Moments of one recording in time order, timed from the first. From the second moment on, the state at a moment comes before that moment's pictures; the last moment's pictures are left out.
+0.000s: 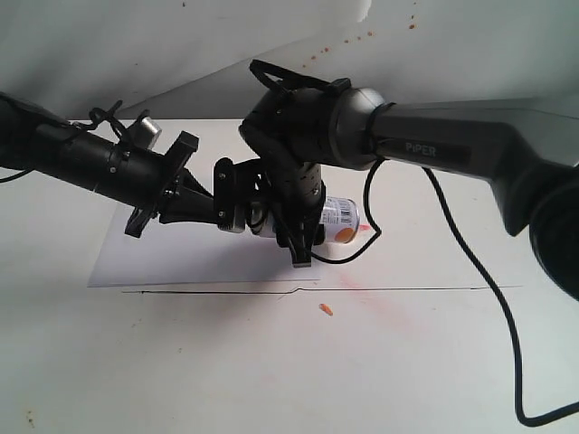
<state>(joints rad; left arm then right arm) -0.22 2.12 -1.32 -1.18 1.12 0.59 0.72 2.24 -1.76 -0.41 0.96 -0.68</state>
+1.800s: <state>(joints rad) -0.20 2.07 -1.29 -1.21 1.00 0.68 0.72 2.24 -1.76 -0.41 0.98 -0.65</state>
